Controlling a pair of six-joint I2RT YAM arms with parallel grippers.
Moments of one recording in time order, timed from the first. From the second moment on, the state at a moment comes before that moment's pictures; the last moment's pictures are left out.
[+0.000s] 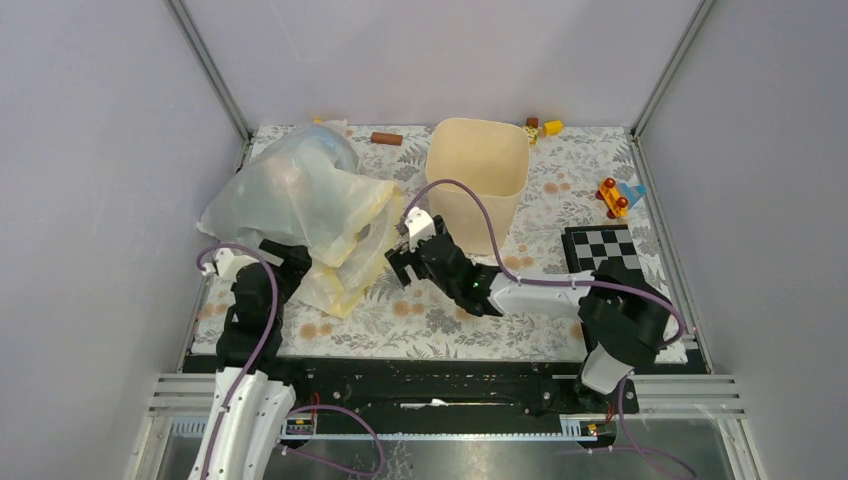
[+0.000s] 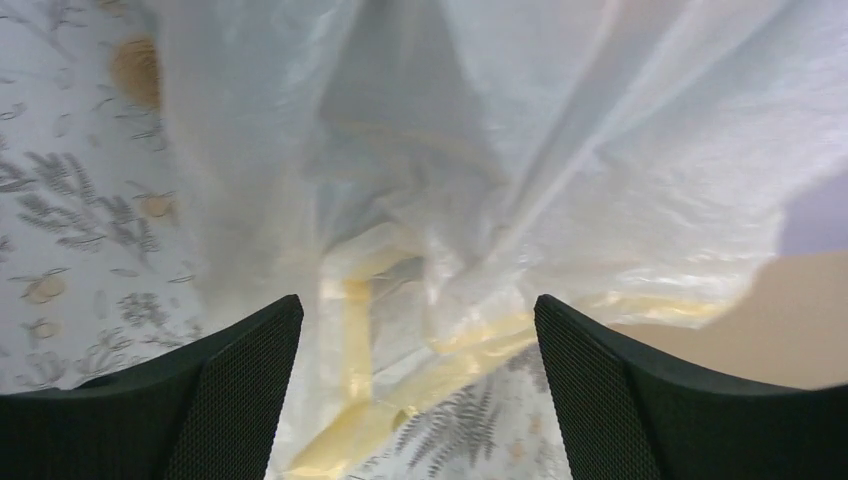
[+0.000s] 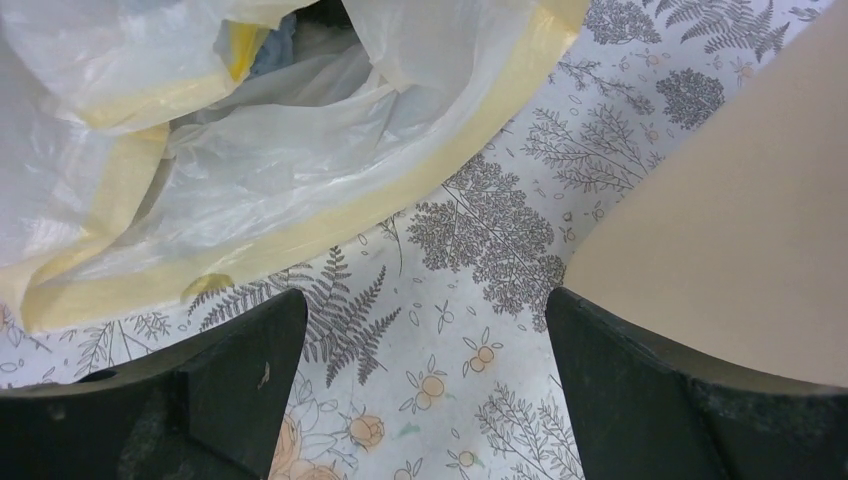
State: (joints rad) left arm -0.07 0.41 0.42 -0.45 -0.29 -0.89; right arm 1.04 1.68 0.95 0.32 0.38 0.06
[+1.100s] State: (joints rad) left arm -0.17 0.81 0.37 -0.09 -0.27 -1.05; right arm 1.03 1.66 0.74 0.60 0.37 0.05
